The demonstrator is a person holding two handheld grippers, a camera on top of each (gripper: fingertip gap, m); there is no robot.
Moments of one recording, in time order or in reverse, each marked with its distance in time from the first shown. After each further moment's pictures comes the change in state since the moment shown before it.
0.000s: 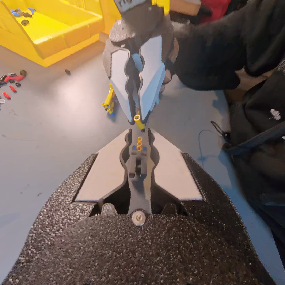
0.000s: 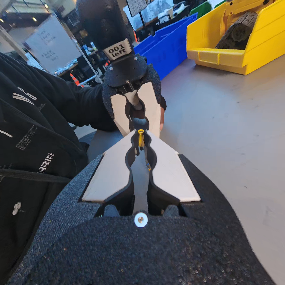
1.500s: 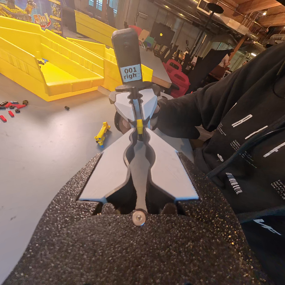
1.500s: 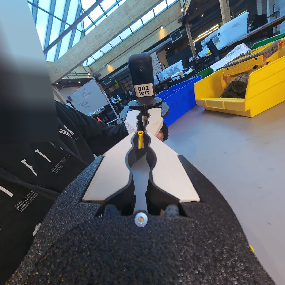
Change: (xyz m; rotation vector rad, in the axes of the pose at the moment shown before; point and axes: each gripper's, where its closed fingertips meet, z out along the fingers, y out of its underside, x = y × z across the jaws) left arm 0.008 -0.058 -0.029 0.333 0.113 -0.188; right arm -0.021 -0.047 -0.016 0.309 -0.119 0.029
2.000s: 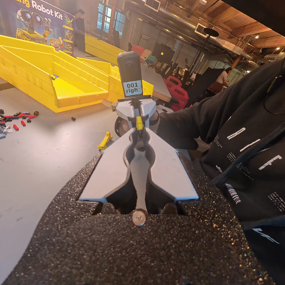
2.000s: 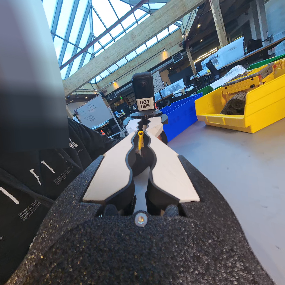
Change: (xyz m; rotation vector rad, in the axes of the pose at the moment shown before) left arm 0.000 -0.018 -0.010 0.091 -0.016 -0.010; right arm -0.002 -0.020 0.004 0.110 -0.027 -0.002
